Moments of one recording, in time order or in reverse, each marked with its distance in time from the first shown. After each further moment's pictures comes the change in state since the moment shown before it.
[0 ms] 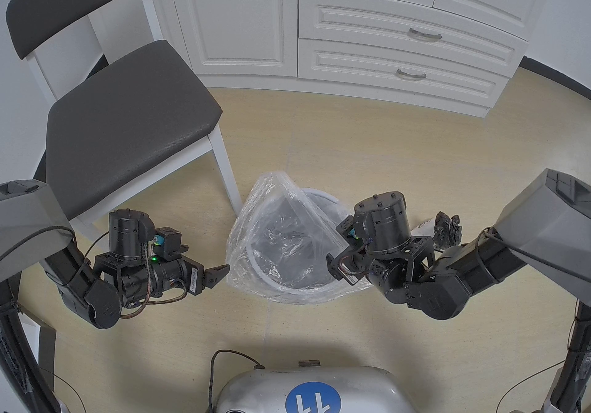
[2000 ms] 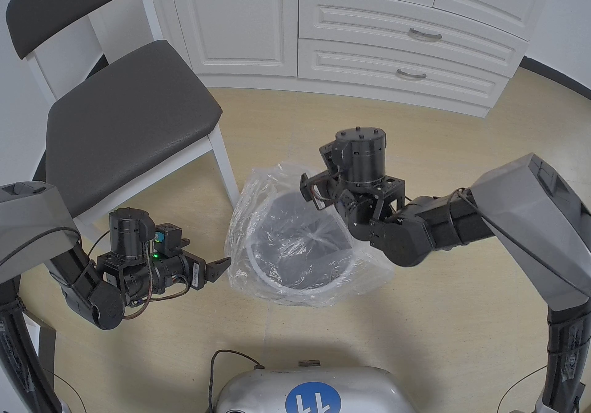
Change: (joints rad) left arm 0.001 0.028 -0.004 -0.084 0.006 -0.015; right arm -0.031 0.146 -0.487 0.021 -0.051 0.093
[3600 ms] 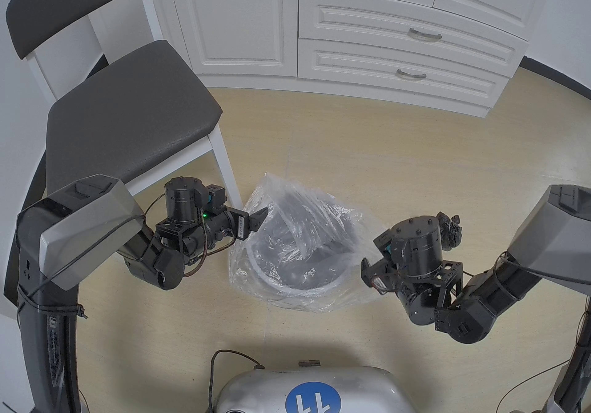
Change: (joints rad) left arm -0.066 0.302 -0.549 0.038 0.072 -0.064; right arm -0.004 -0.196 0.767 -0.302 -0.104 -0.069
